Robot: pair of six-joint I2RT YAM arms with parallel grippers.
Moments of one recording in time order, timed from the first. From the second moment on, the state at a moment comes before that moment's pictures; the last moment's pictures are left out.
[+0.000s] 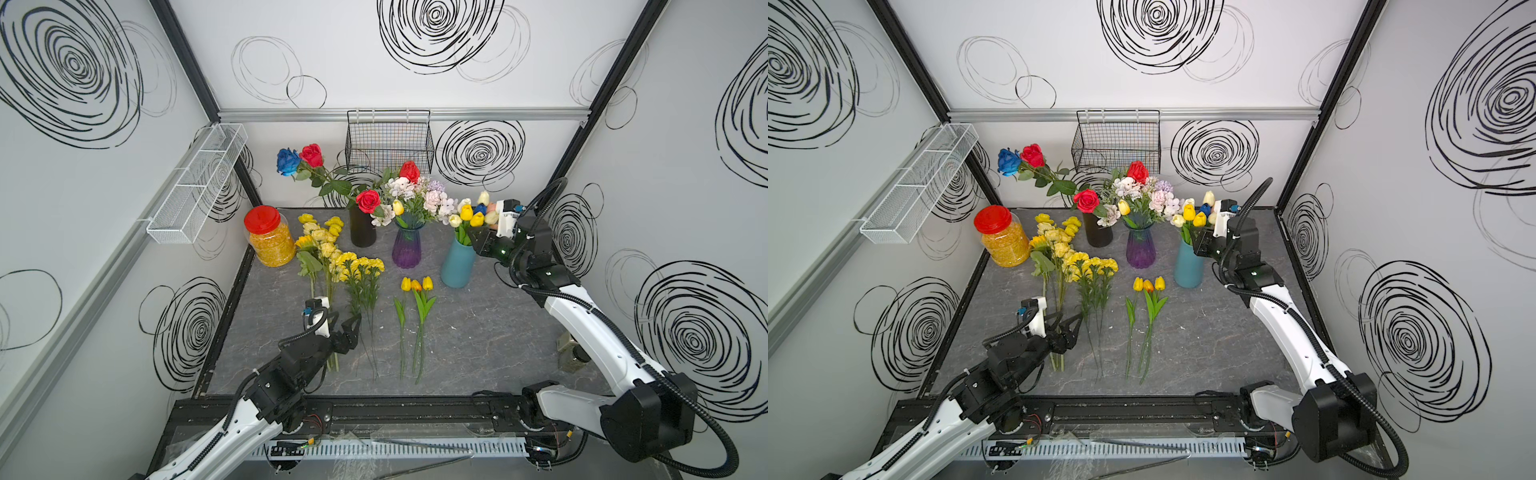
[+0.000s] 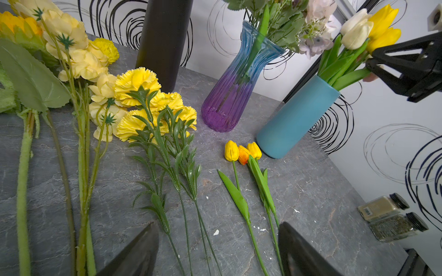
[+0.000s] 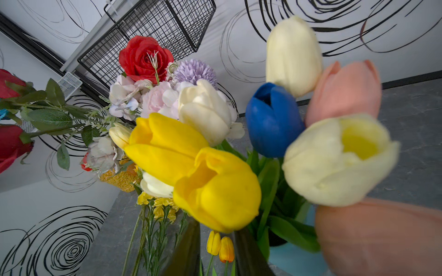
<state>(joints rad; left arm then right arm) -0.68 0.30 0.17 -0.14 -0.21 -0.56 0.29 1.21 1.03 -0.16 -0.22 0.44</state>
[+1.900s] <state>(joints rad) -0.67 0.25 0.13 -0.14 -0.19 -0.59 0.34 1.20 1.03 -0.05 -0.03 0.34</state>
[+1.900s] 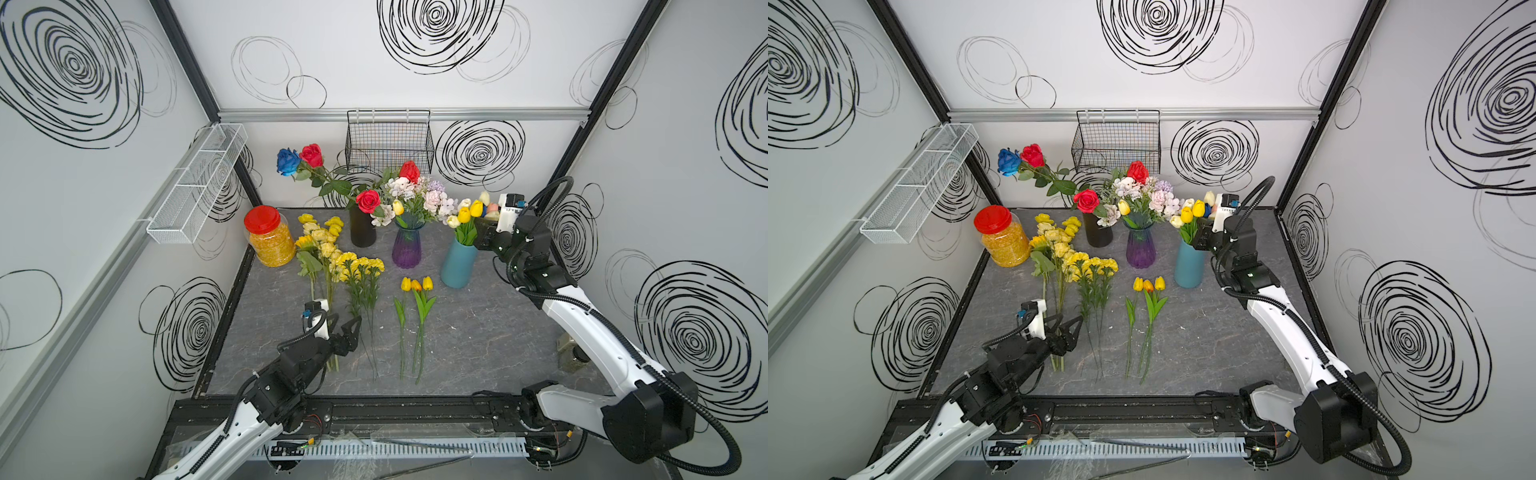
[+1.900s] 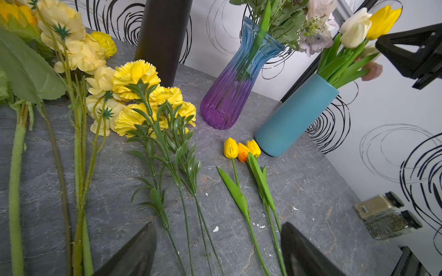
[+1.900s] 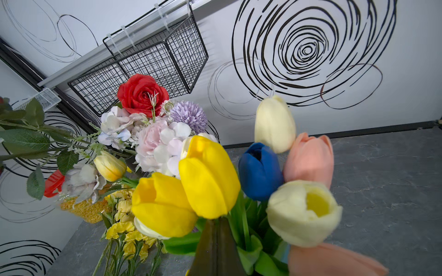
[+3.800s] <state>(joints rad) -0.66 0.25 0.11 -0.14 -0.18 -0.59 0.32 1.16 1.09 -0.09 -0.06 0.27</state>
